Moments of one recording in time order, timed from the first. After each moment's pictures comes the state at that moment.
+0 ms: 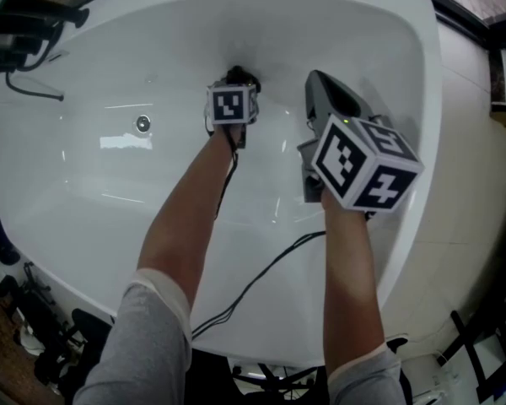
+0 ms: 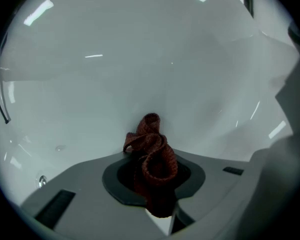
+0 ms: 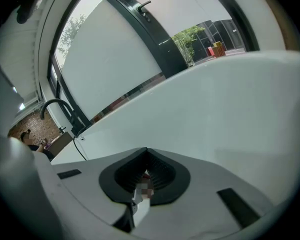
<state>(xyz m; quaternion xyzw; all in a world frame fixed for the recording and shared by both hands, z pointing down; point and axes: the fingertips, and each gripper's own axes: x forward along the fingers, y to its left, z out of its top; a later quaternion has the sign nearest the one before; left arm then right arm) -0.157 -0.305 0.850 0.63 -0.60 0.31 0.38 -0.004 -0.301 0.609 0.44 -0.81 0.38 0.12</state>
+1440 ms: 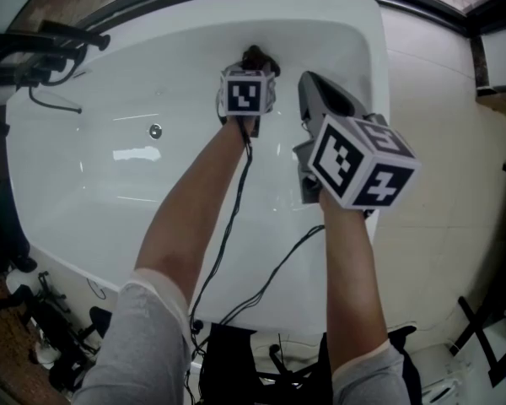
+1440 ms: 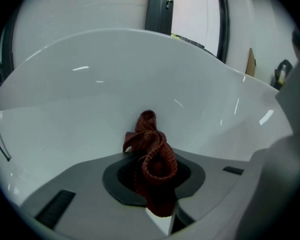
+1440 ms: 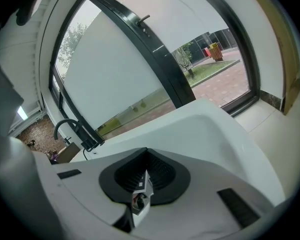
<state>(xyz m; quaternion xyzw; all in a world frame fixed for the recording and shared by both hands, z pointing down) -0.087 -0.348 0.701 0.69 -0.59 0.31 0.30 0.029 -0.289 0.504 0.44 -0.80 0.39 0.08</state>
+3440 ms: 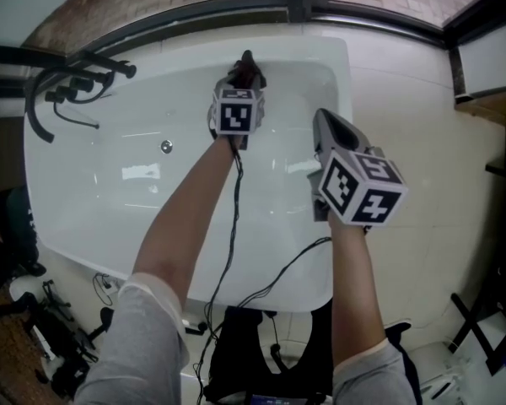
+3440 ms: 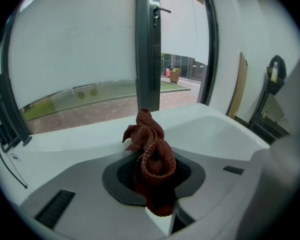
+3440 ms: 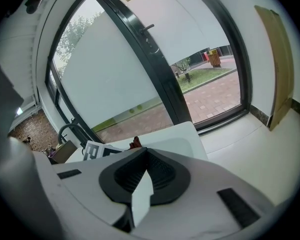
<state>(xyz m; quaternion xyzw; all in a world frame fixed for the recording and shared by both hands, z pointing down) -0.078 -0.362 0.558 0.71 -0.59 0.30 0.22 0.088 -0.268 0.417 0.47 -0.79 0.37 0.12</state>
